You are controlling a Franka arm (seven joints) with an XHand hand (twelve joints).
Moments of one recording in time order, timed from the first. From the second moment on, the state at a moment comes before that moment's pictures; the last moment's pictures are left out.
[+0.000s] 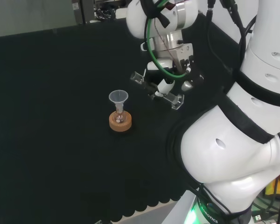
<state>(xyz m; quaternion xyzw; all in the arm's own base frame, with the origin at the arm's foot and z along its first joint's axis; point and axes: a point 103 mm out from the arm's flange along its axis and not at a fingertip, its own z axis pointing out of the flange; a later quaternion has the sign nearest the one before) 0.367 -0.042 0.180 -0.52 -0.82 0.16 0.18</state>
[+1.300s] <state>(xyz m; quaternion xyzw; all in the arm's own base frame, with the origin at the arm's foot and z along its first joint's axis) 0.374 -0.028 0.189 -0.49 -0.78 0.32 0.22</state>
